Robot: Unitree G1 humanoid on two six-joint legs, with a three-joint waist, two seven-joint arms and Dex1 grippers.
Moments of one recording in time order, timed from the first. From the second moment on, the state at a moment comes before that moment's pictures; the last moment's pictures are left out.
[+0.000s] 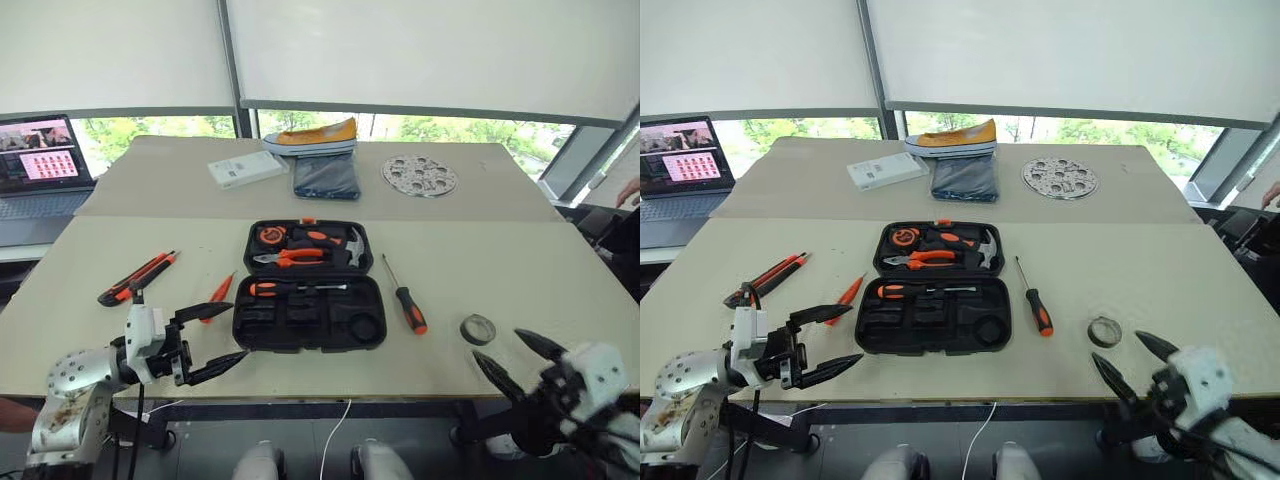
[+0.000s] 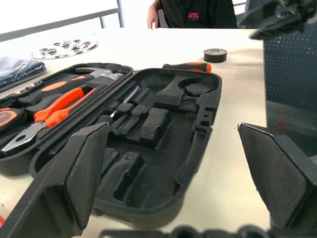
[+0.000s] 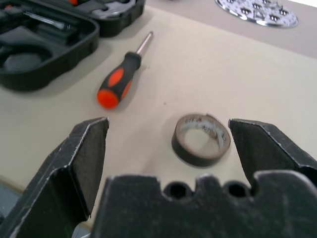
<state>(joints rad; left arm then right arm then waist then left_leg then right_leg) 0.06 0.63 0.24 -0.10 -0.54 -0.06 -1.27 0.39 -0.56 -0.43 -0.50 0.45 0.29 0.63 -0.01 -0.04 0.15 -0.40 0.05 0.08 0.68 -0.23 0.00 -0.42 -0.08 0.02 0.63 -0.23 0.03</state>
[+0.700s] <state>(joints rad) 0.10 0.61 0.20 -0.17 -0.54 -0.09 -1.24 -0.23 -0.62 -0.01 -0.41 0.43 1.12 0.31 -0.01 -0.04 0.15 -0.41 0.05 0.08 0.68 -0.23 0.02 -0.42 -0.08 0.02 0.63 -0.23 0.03</state>
